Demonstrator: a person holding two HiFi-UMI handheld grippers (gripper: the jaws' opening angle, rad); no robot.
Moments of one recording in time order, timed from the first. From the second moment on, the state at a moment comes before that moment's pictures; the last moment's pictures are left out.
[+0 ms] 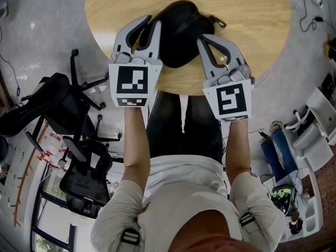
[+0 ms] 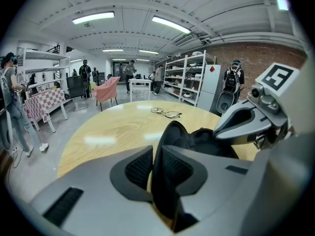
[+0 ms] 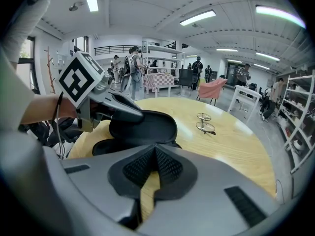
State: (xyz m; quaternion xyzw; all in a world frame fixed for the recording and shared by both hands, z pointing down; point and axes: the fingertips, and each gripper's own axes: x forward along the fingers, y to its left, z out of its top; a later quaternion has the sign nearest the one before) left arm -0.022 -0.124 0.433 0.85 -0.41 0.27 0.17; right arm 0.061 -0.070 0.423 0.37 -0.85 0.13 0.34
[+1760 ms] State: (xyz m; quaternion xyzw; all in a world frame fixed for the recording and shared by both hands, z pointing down) left arm -0.024 -0.118 0.435 0.85 -0.41 0.27 0.17; right arm 0.055 -0.069 0.420 0.38 -0.85 0.12 0.34
